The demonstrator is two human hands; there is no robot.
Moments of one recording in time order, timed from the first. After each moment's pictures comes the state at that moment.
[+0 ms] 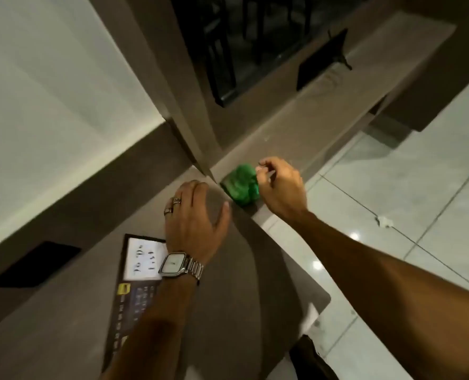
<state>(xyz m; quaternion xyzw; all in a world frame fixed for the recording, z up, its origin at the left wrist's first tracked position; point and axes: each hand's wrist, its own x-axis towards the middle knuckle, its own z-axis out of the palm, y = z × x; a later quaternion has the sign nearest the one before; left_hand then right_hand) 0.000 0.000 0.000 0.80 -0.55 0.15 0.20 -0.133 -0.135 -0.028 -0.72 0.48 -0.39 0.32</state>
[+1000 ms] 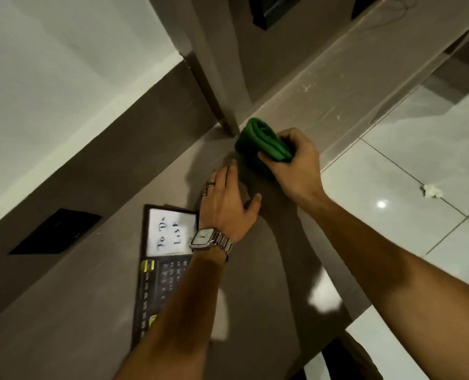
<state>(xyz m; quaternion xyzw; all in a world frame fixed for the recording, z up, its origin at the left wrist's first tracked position) -0.018 -0.082 -0.221 0.81 -0.56 -0.14 0.08 -0.140 -0.181 -0.221 -0.62 0.52 -0.34 0.48</state>
